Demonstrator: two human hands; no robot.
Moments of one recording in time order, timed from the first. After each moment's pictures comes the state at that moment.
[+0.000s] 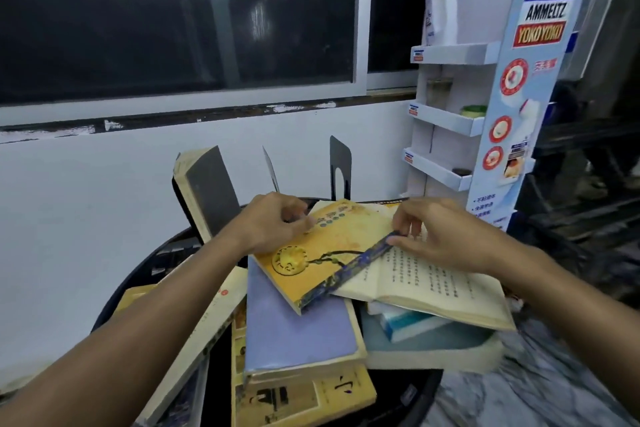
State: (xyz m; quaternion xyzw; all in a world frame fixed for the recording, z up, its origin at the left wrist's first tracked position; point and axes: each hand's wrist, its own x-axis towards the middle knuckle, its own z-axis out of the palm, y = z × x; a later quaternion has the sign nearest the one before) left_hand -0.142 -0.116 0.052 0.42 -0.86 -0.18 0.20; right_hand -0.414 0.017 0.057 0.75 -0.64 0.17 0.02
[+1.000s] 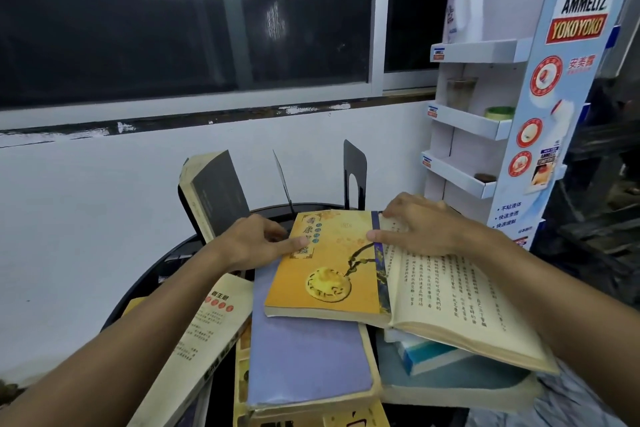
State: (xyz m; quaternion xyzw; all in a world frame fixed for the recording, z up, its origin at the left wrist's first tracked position) left_hand -0.114 -0.139 0.040 0.51 -0.82 -0.25 0.12; right_hand -0.410 -0.066 0.048 0.71 -0.69 0.07 -0.05
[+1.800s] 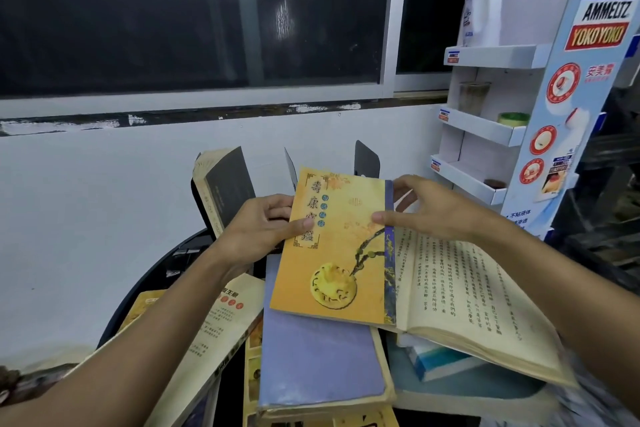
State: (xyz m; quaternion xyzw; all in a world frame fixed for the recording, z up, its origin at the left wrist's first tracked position) left_hand -0.110 -0.134 0.035 0.36 -0.68 -0.51 0.38; right_hand -0.397 -0.065 0.078 0.70 -0.66 0.24 -0.15
